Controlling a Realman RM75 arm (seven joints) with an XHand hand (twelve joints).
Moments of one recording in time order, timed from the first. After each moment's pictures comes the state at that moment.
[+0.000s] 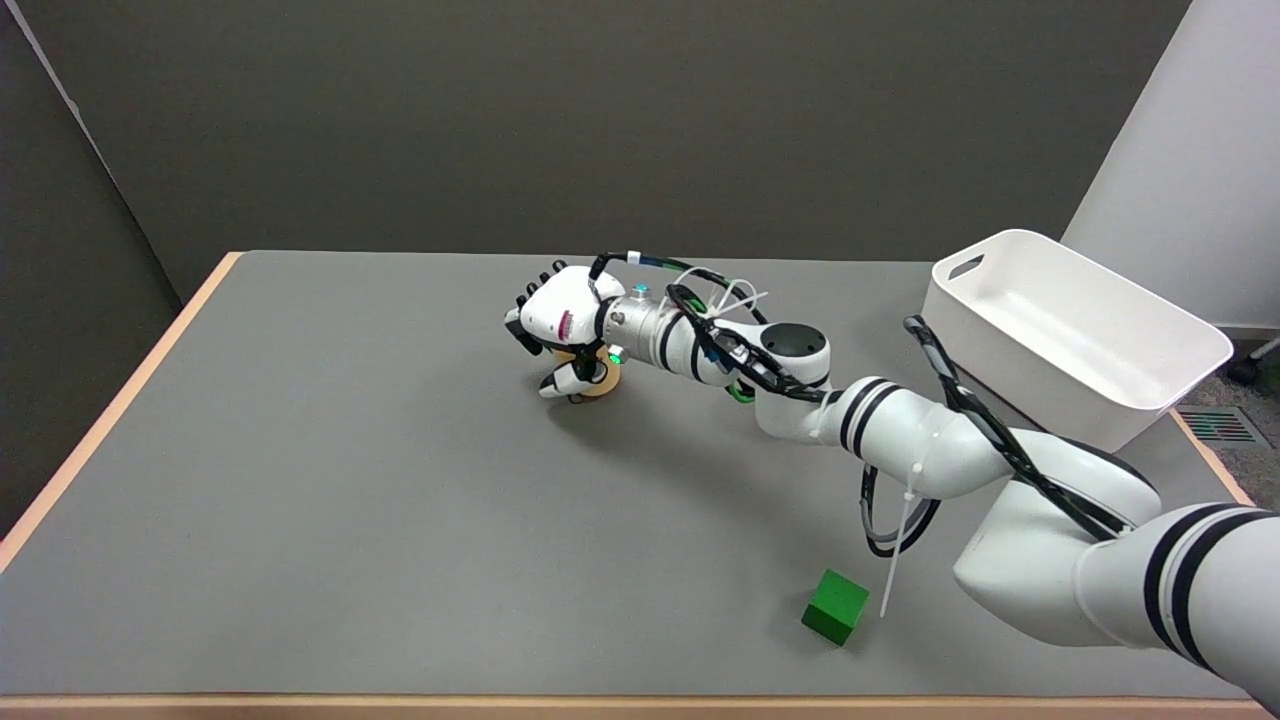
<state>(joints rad) 0.81 -1.35 -2.31 0.71 -0.86 0.28 1.26</state>
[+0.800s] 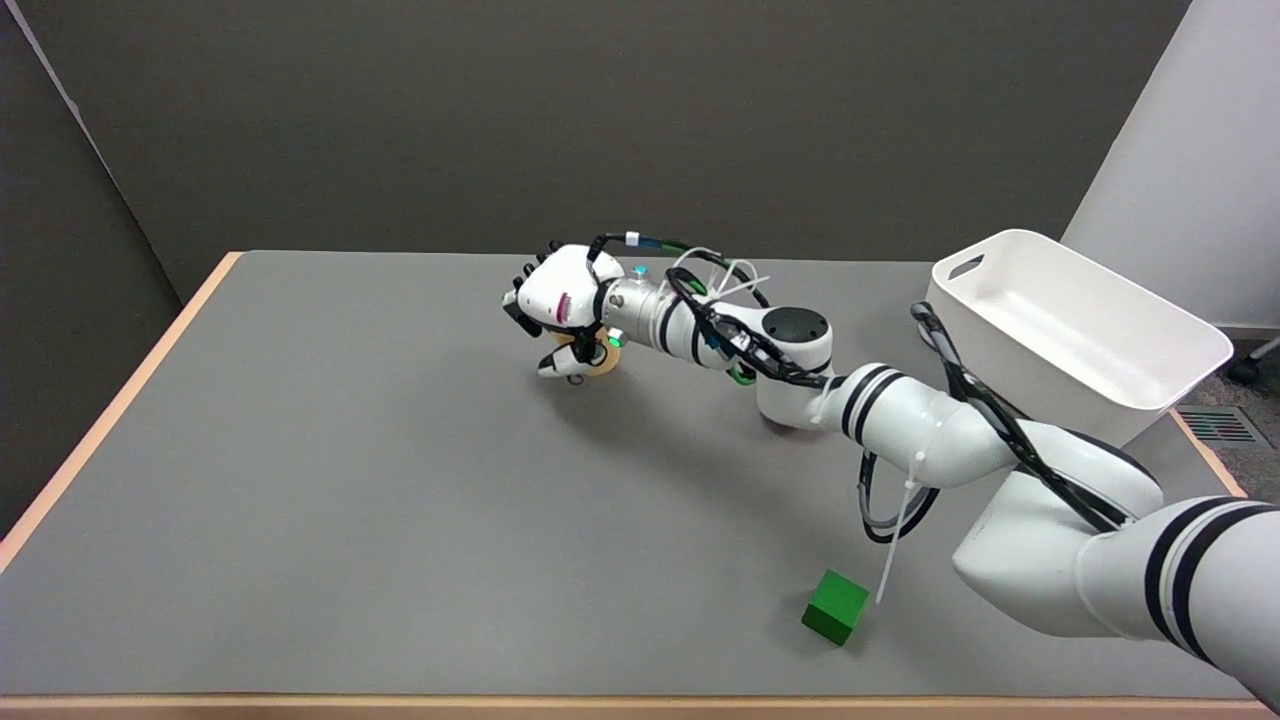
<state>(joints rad) 0.83 -1.34 -2.29 0.73 -0.91 0.29 1.26</state>
